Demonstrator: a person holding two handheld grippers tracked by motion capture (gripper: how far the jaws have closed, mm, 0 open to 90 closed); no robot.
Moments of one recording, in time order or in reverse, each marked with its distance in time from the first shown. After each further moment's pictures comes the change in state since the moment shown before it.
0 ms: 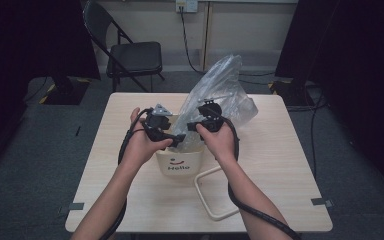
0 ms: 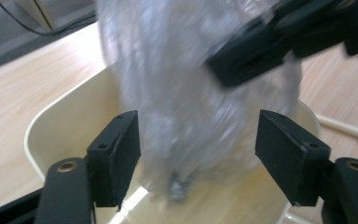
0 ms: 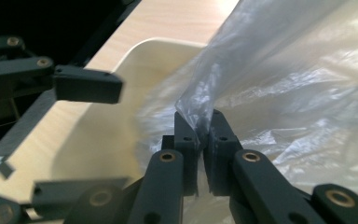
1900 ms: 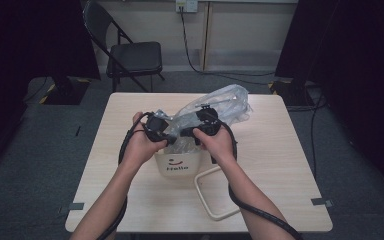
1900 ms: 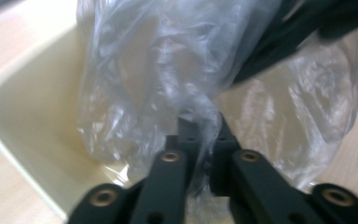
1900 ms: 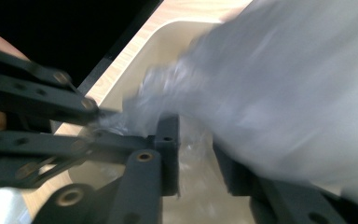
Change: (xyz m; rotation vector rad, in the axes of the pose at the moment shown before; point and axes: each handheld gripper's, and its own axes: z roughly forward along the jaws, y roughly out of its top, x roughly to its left) left arm 0.012 -0.017 0.012 0.164 -0.039 -0.040; right arm -0.009 -0.008 0.010 0.005 0.115 0.000
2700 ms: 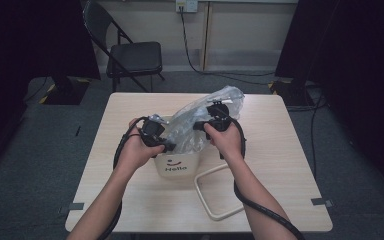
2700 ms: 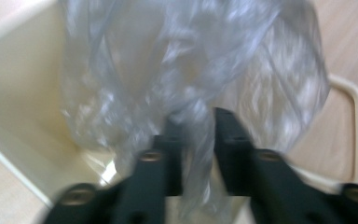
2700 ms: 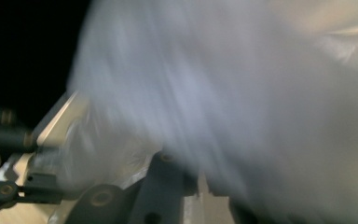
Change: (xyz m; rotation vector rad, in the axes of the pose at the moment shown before) left arm -0.006 -0.007 -0.019 -0.071 0.001 -0.019; right arm -0.017 0.004 -0.014 -0.036 -0.075 0.012
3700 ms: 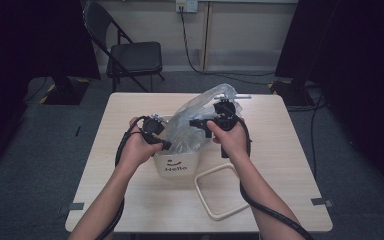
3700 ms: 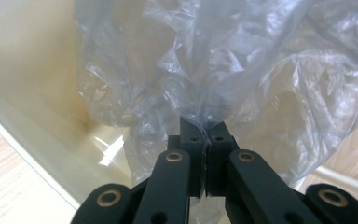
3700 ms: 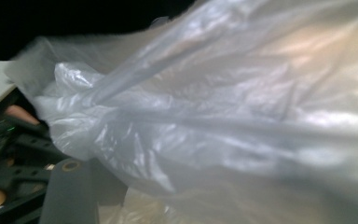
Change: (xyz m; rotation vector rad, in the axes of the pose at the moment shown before) left arm 0.010 -0.002 0.016 0.140 -0.003 -0.042; right arm -0.003 -0.001 -0.015 -0.119 0.015 0.034
